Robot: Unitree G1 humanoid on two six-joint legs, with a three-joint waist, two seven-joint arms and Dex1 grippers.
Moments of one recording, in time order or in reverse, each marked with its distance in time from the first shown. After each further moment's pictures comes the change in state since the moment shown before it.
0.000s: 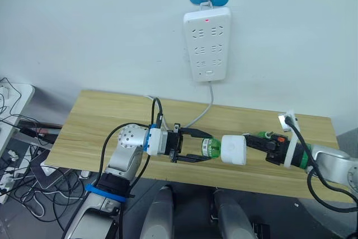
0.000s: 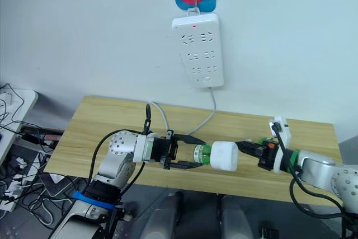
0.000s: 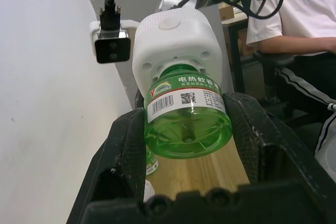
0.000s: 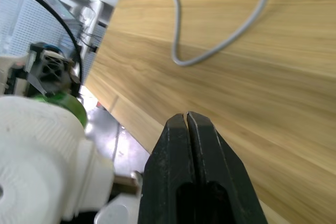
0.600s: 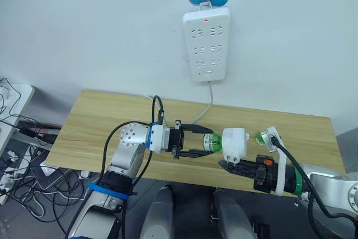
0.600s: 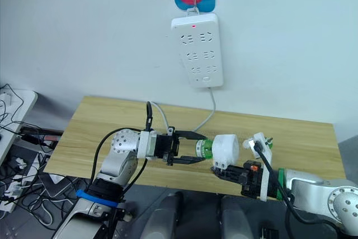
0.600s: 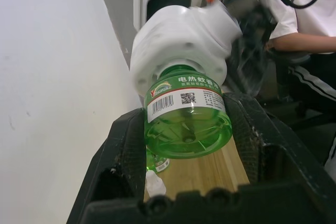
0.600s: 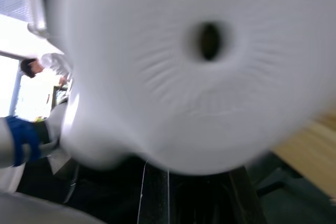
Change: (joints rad) left arm -0.019 -0.027 0.014 0.045 0.036 -0.018 0.027; right arm 0.115 -0.030 0.040 -0.285 0.327 0.010 -0.178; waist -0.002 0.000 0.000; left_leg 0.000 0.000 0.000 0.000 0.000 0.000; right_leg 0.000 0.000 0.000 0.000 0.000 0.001
